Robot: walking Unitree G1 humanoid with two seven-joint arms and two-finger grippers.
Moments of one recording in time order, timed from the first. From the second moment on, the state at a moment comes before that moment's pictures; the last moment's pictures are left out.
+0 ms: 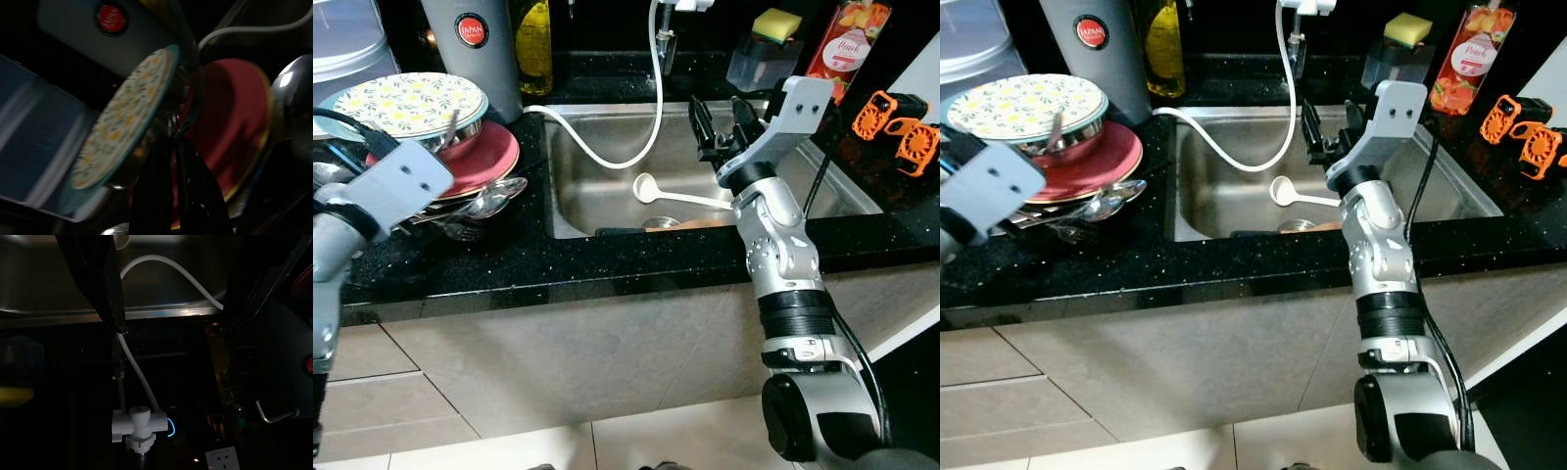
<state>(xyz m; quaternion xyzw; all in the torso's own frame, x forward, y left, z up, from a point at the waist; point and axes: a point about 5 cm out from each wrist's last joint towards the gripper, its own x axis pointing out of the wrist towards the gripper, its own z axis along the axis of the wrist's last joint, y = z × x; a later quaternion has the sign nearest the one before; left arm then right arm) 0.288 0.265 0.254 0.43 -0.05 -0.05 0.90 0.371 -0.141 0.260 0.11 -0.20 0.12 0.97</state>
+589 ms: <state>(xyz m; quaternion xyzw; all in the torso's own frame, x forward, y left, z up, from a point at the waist) 0.285 0.221 0.258 0.26 -0.06 -0.15 0.95 0.370 -0.141 0.258 0.11 -0.20 0.12 0.97</state>
